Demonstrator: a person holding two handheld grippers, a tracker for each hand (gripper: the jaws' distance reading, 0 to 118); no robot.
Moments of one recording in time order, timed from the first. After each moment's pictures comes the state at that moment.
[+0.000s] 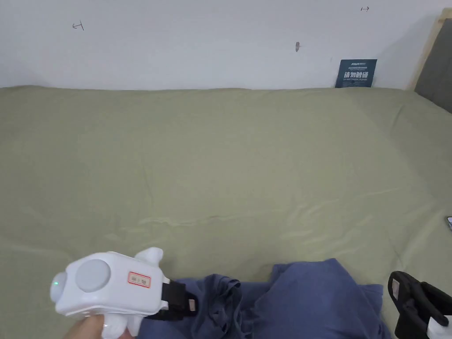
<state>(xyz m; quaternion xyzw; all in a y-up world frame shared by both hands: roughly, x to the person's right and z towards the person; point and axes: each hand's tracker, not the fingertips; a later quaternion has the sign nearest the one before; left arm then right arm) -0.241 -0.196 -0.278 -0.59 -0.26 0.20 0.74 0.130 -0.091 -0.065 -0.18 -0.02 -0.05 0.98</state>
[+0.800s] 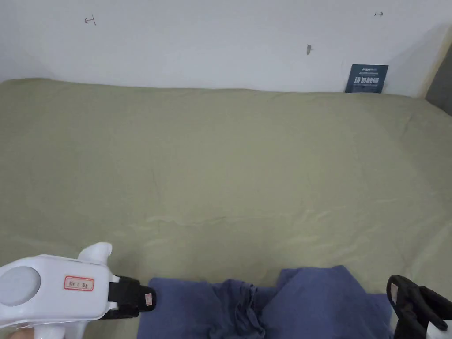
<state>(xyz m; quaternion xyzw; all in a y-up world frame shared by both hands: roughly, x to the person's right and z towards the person) -0.340 -0.155 -0.248 -0.54 -0.20 0.22 0.79 0.113 -0.086 -0.077 -0.19 -0.01 -0.03 0.98</state>
